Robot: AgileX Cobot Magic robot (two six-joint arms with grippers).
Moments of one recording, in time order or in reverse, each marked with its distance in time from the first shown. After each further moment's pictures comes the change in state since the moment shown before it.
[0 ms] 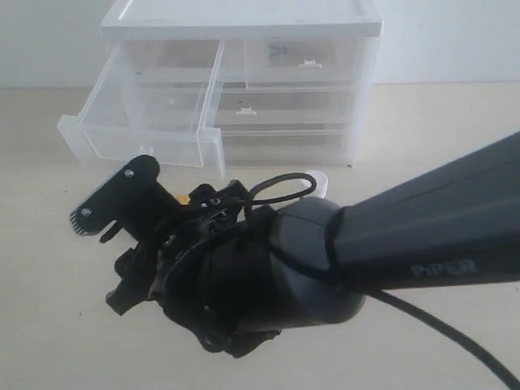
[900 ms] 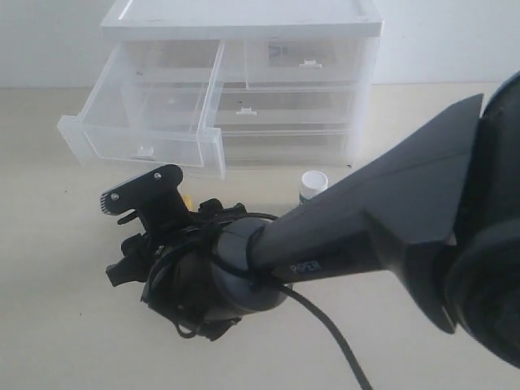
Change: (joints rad) left arm 0.000 0.000 0.000 0.000 0.000 0.000; right arm -0.054 0.241 -0.157 -0.129 0.060 0.406
